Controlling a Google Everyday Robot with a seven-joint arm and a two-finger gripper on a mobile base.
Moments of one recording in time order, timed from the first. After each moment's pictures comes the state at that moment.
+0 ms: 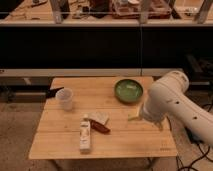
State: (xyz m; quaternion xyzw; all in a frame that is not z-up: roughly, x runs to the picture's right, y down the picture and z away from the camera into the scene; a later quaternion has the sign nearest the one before) arm 0.181 0.149 0.633 -0.23 -0.20 -0.54 0.78
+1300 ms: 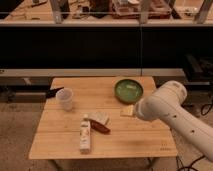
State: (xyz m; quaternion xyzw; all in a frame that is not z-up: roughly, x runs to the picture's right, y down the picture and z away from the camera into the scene) arm 0.146 0.121 0.674 -0.06 -0.18 -0.62 0.76
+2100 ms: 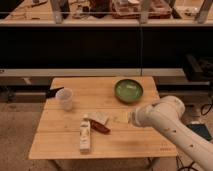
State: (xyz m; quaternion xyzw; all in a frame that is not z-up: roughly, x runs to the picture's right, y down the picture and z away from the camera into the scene) arm 0.120 0.155 0.700 0.04 -0.21 -0.67 0.71
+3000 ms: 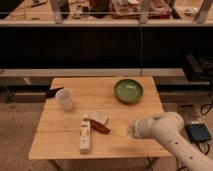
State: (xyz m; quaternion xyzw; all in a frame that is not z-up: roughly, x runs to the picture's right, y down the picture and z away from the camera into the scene) arm 0.078 0.213 0.720 0.10 -0.28 -0.69 0.66
